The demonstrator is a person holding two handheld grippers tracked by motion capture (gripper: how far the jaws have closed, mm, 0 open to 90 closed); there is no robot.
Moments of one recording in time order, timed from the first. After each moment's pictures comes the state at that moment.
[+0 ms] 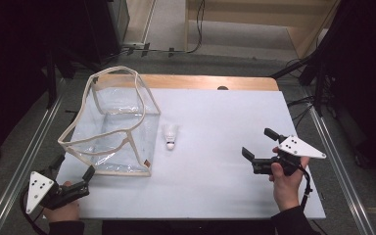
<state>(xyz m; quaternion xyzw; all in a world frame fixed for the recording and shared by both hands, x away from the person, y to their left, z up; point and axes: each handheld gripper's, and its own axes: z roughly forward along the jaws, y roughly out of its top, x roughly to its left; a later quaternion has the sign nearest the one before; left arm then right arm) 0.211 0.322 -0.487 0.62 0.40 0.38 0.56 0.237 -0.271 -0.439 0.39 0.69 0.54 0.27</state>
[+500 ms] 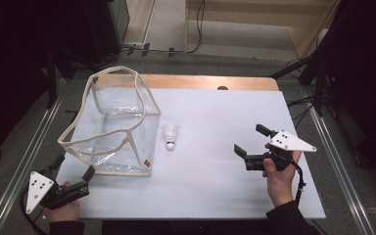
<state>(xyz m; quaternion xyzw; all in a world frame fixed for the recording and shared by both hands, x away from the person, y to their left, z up) 0.211 0.322 -0.487 0.62 0.40 0.38 0.56 0.248 -0.253 -0.432 0.37 0.70 0.54 0.26</state>
